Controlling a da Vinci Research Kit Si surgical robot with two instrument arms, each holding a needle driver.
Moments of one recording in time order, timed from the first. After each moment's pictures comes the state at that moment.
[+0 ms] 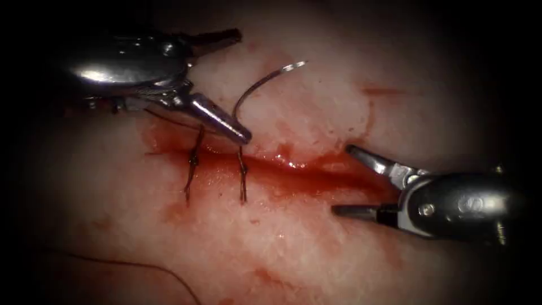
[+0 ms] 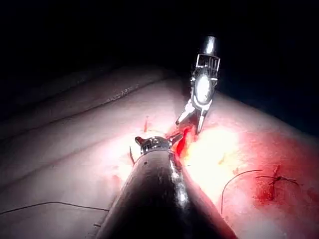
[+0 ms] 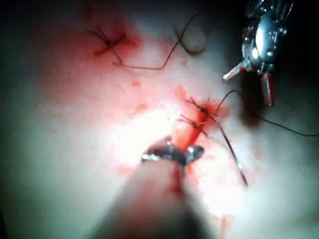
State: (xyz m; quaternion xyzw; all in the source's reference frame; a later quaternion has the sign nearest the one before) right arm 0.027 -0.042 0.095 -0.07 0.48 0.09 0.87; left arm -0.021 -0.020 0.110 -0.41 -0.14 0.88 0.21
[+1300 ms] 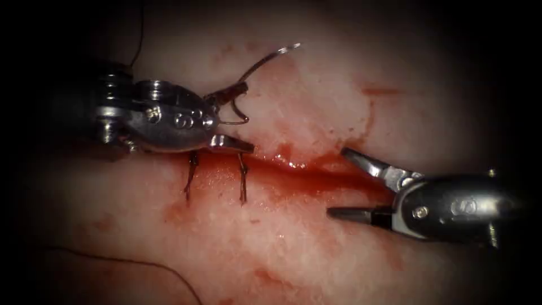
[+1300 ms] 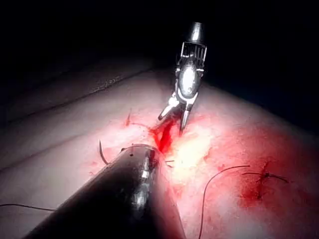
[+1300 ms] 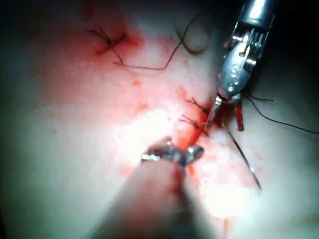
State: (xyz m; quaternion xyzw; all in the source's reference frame) right arm 0.028 -0.043 0.095 -0.07 0.48 0.09 0.87; left arm -0.022 -0.022 0.115 -0.27 0.04 0.96 0.08
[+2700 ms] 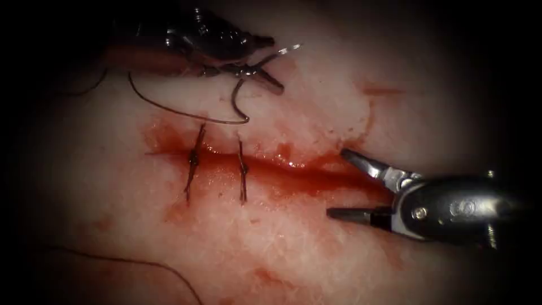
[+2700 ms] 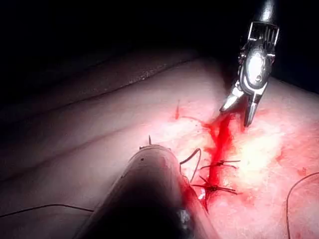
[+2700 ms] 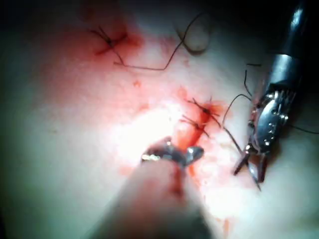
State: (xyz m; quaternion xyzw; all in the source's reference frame) right arm 0.028 -0.043 0.095 -0.07 0.48 0.09 0.87; left arm -0.023 -0.015 0.127 -0.29 -0.13 0.92 0.22
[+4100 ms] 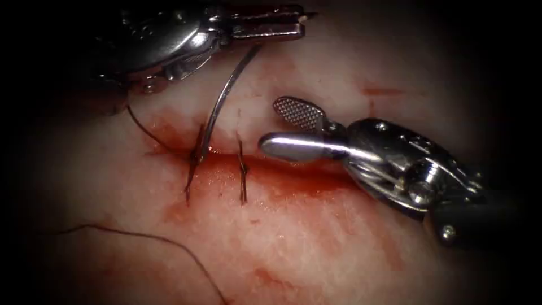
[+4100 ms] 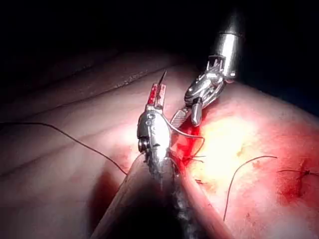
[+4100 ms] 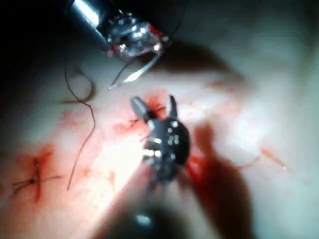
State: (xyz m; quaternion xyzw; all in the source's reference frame) right arm 0.034 -0.039 0.098 0.34 0.58 0.44 0.59; left arm -0.023 -0.014 0.110 -0.77 -0.10 0.61 0.12
